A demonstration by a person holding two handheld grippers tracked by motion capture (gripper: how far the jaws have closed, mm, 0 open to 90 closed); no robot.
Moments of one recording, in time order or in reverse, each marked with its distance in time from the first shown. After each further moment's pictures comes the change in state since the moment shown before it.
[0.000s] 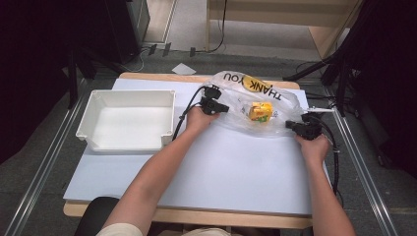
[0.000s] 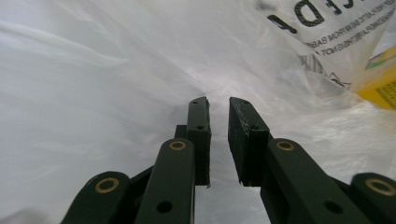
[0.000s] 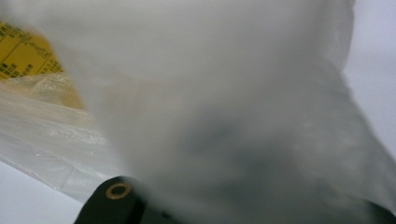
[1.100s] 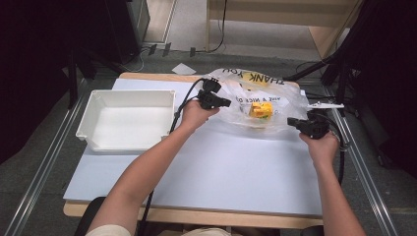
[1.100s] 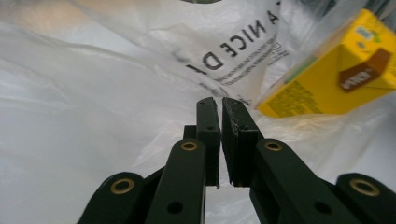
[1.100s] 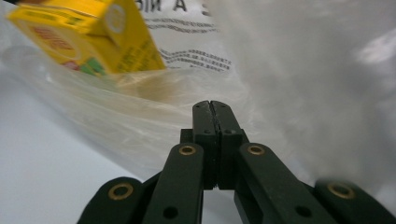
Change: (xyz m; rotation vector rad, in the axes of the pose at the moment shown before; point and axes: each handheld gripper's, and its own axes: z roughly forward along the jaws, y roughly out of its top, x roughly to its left) left arm -0.037 0.021 -0.056 -0.058 -0.119 -0.064; right arm 0.030 0.020 -0.052 -0.029 0.067 -0.088
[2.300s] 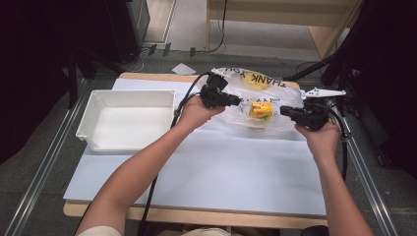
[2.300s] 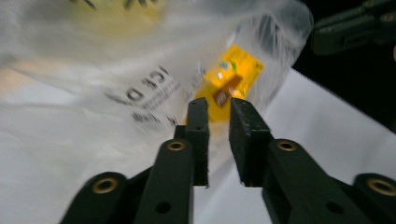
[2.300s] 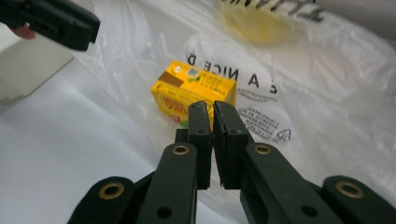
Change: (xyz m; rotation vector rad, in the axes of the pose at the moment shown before) left arm -0.051 0.020 -0.046 -0.057 -0.054 0.128; right arm 0.055 0.048 -0.038 -0.072 0.065 -0.127
